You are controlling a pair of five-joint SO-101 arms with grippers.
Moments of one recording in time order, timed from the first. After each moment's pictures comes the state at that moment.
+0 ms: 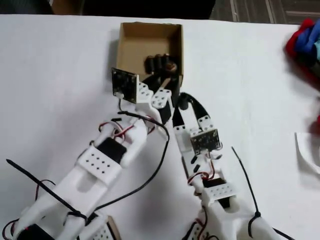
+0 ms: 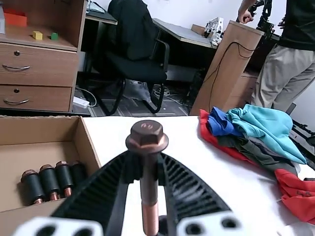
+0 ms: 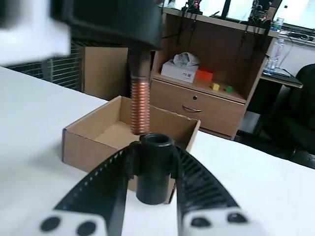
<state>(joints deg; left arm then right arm) 25.6 -35.6 53.8 -5.0 20.2 -18.2 -39.7 95.2 -47.5 12.4</state>
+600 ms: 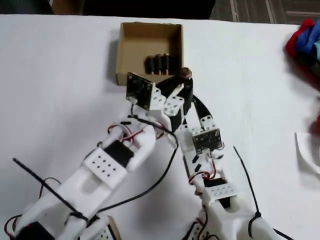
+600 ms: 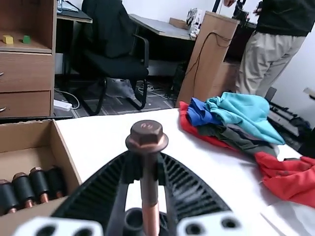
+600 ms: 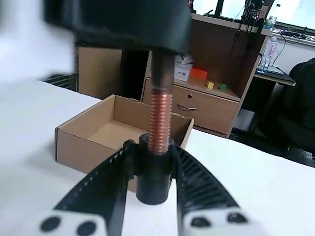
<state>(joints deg) 30.8 -33.6 51.7 -4.6 16.5 -17.6 -39.7 95.2 -47.5 12.4</state>
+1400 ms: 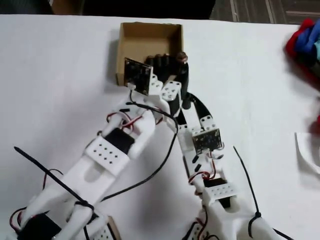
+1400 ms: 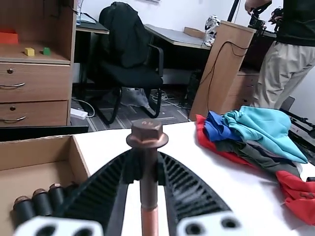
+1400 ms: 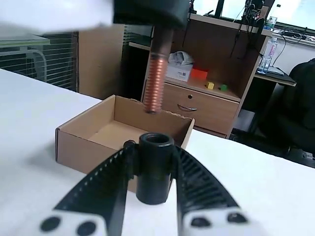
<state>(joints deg) 27.2 -28.7 45.2 -4.6 16.0 -17.7 -39.7 95.2 -47.5 12.4</state>
